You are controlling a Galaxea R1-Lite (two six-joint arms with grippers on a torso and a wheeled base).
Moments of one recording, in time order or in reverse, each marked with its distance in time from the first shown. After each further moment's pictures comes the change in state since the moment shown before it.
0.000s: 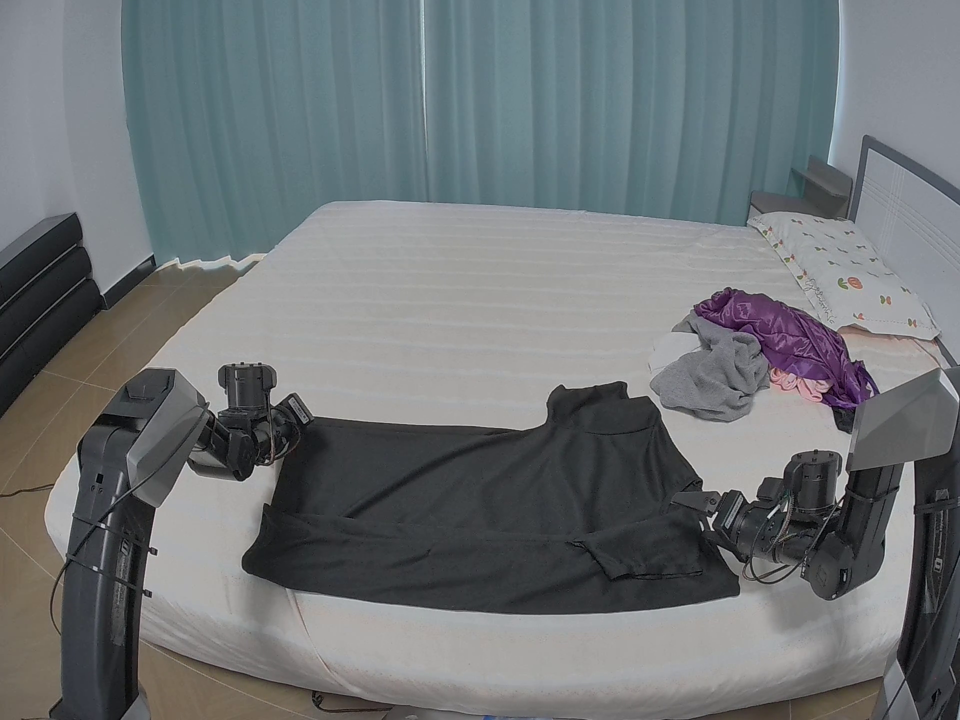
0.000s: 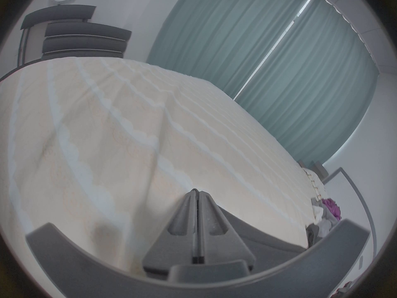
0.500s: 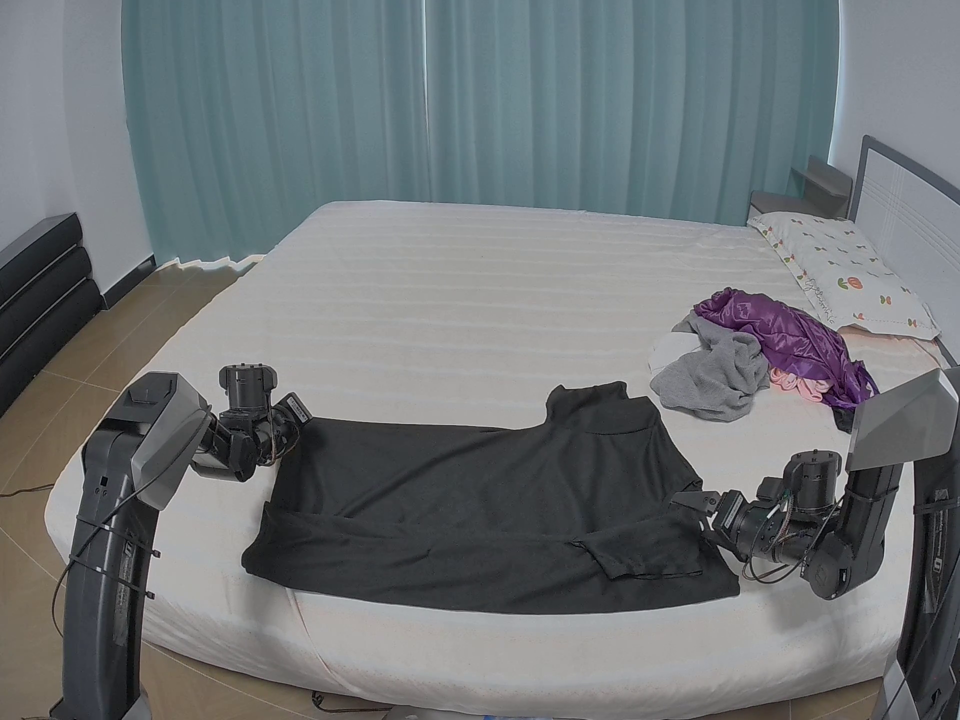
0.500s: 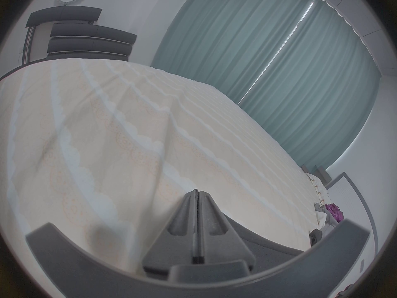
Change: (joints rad) left arm 0.003 0.026 -0.037 -0.003 0.033 -0.013; right arm -0.001 0.003 -0.003 0.000 0.000 -0.003
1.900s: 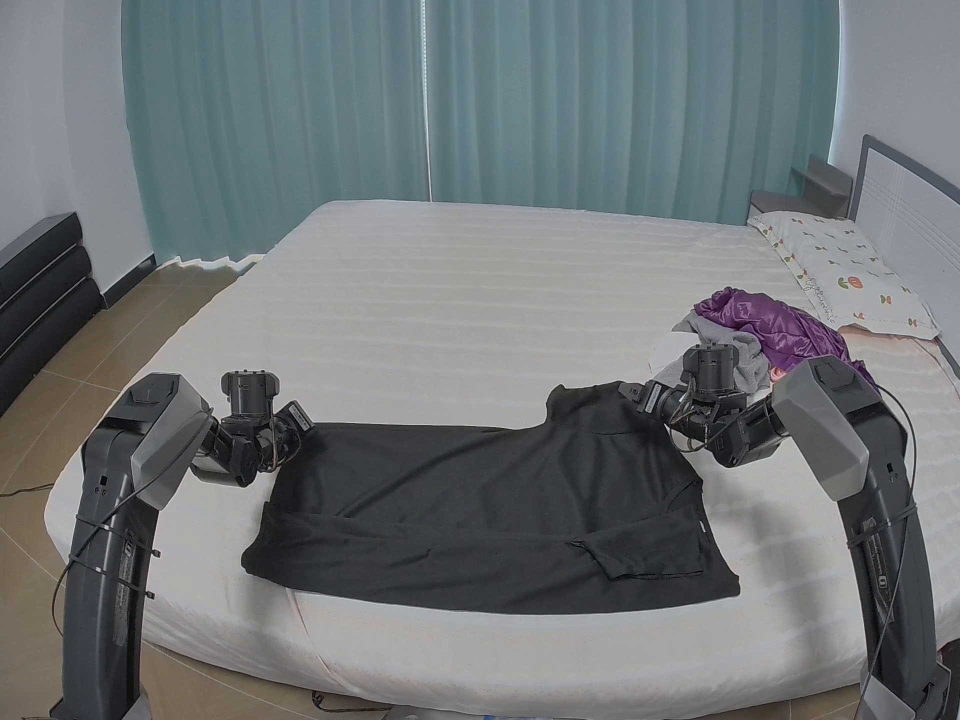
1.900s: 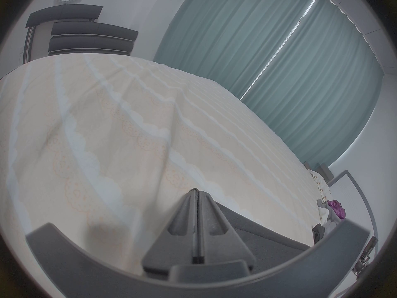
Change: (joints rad) left arm -0.007 -0.008 0.044 0.001 0.002 -0.002; right arm 0.077 0.326 -1.274 0.824 -0.357 -0.313
